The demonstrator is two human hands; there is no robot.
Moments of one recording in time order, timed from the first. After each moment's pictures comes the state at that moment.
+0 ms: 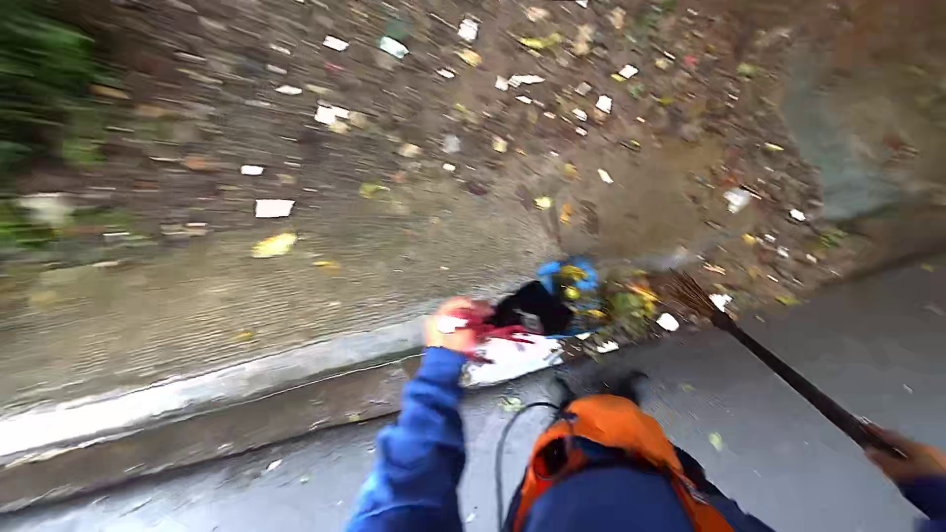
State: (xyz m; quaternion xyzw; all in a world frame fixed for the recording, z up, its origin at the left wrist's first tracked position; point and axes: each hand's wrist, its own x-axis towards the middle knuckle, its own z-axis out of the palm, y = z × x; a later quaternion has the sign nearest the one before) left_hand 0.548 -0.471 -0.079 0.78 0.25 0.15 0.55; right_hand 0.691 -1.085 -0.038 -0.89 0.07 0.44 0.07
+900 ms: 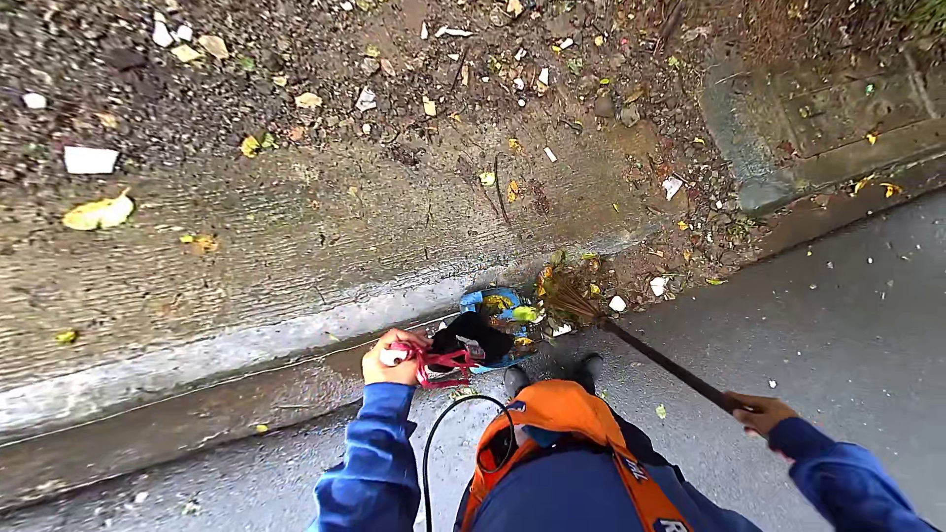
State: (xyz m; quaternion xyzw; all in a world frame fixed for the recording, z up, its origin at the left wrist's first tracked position) left_hand 0.472 -0.480 -0.121 0.75 0.35 0.18 0.53; right_hand 0.652 -1.002 -0.040 -0.83 0.11 0.54 0.12
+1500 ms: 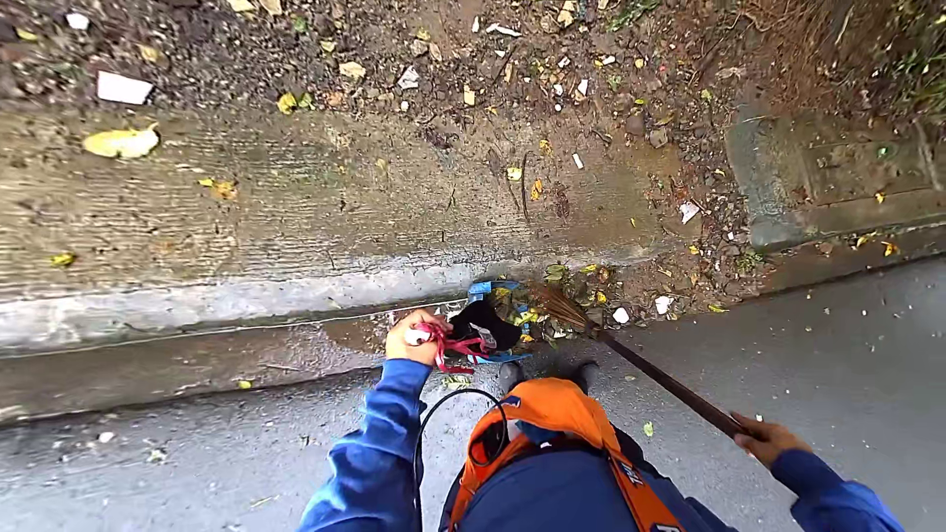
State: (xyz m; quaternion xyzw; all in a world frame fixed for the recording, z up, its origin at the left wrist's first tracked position) left_hand 0.446 -0.472 -0.129 0.77 0.37 0.12 0.51; right_hand 0.642 -0.988 -0.027 -0.85 0.02 0.53 0.03
